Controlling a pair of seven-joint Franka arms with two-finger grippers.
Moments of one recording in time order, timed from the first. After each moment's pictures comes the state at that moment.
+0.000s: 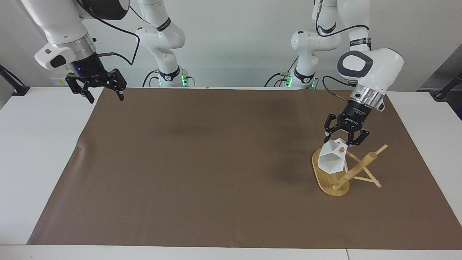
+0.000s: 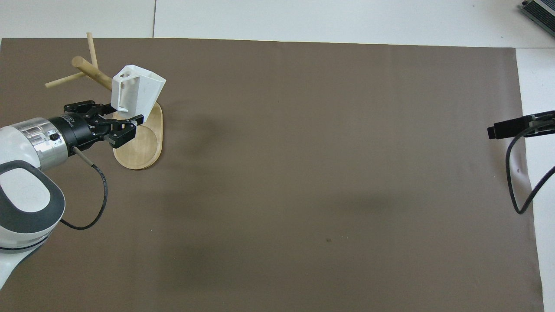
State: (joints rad) left arm -0.01 -0.06 -0.11 -2.19 -0.88 2.62 -2.07; right arm -0.04 0.00 -0.03 -1.55 0.04 1.63 -0.13
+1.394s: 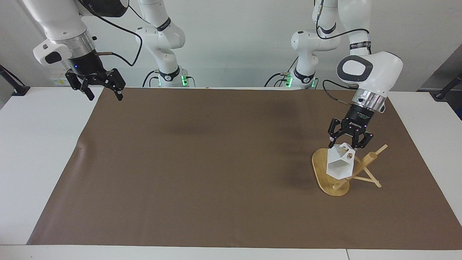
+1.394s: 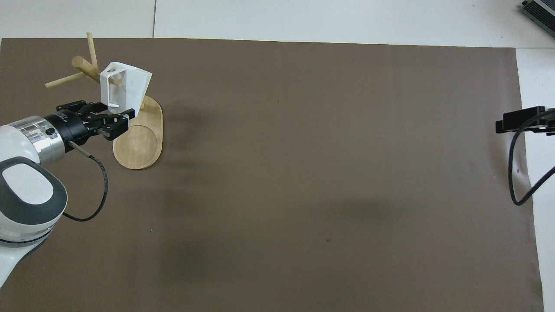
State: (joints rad) left arm 0.00 -0.03 -0.11 -2.19 -0.88 2.70 -2.16; right arm -0.04 -0.01 -0.03 -1.55 0.04 1.63 -0.03
